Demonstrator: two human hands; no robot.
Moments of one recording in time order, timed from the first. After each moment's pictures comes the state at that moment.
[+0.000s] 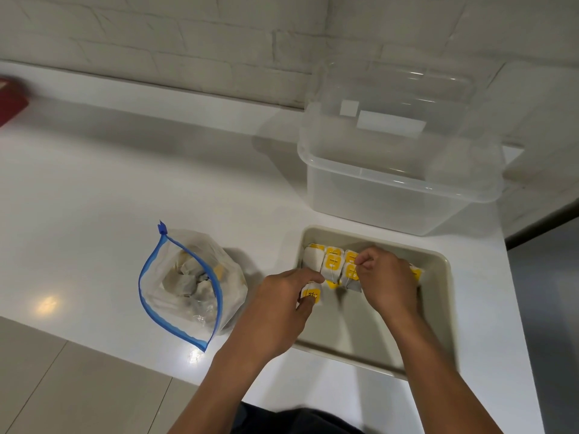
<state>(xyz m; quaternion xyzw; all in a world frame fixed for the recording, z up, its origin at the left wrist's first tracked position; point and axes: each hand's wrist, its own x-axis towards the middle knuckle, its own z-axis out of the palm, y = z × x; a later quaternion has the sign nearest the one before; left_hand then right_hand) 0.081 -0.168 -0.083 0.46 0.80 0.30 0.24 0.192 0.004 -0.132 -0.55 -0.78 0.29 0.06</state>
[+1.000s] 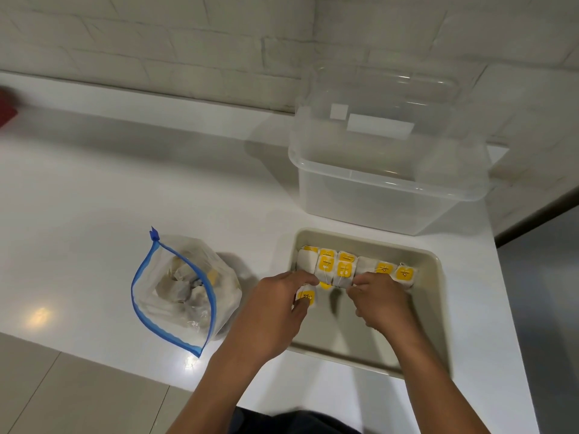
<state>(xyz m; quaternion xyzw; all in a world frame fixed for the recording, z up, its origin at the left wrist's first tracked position) 0.081 -0.167 -0.089 0.46 0.81 0.29 0.23 0.214 -0.011 -0.141 -0.55 -0.72 0.43 -0.01</state>
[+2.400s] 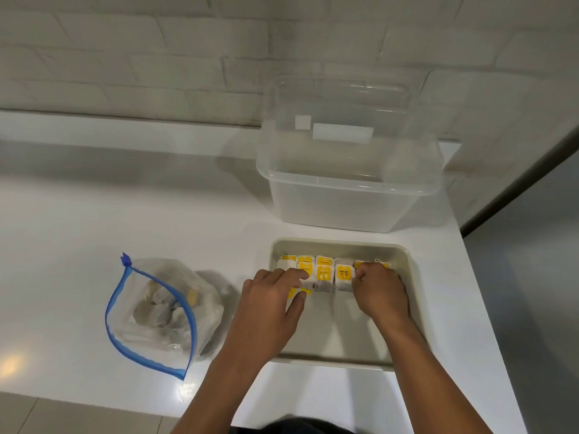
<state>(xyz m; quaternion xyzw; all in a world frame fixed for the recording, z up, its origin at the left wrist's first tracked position) 0.084 -0.149 -0.113 0.53 0.79 0.29 0.09 0.228 0.010 -0.138 -0.60 -0.76 0.24 0.00</state>
